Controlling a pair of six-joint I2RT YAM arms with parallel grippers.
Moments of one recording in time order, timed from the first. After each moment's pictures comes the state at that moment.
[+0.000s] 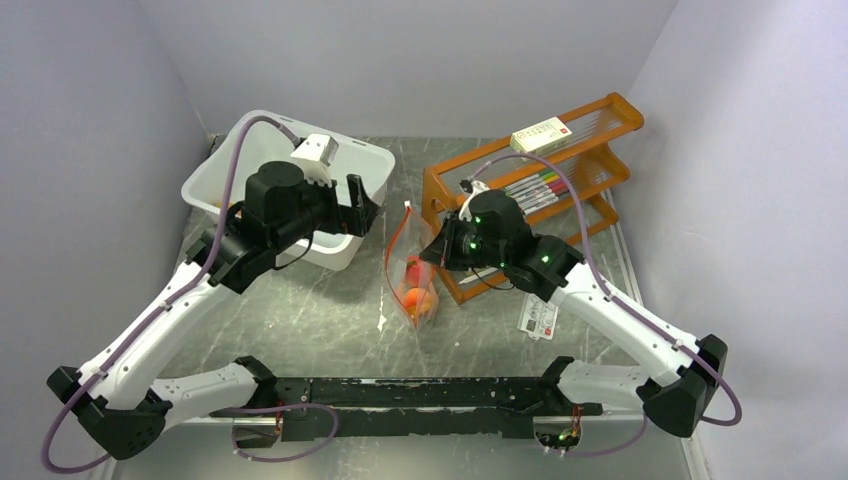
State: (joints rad) left arm -0.68 1.07 1.27 -0.53 -0.05 -0.36; right arm 0.81 1.15 1.13 -0.54 -0.08 0.77
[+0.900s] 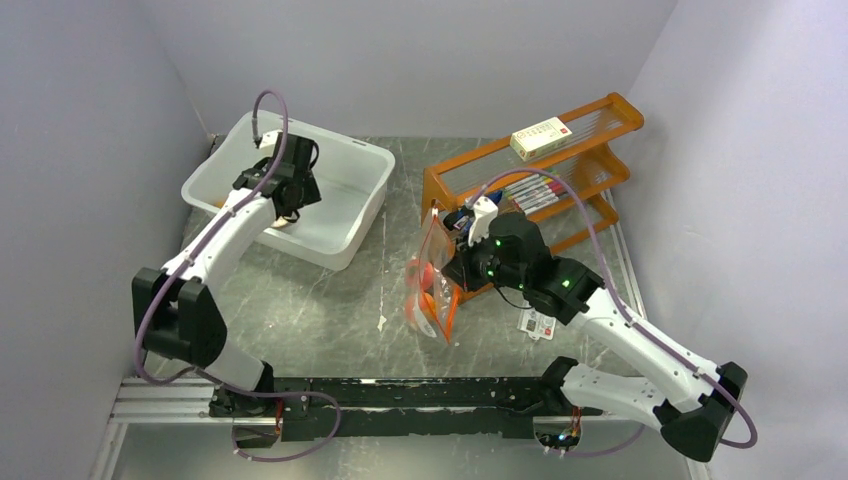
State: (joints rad) left arm -0.31 1.51 1.32 -0.69 -0.56 -0.54; right arm 0.81 0.96 0.96 -0.54 -0.07 0.34
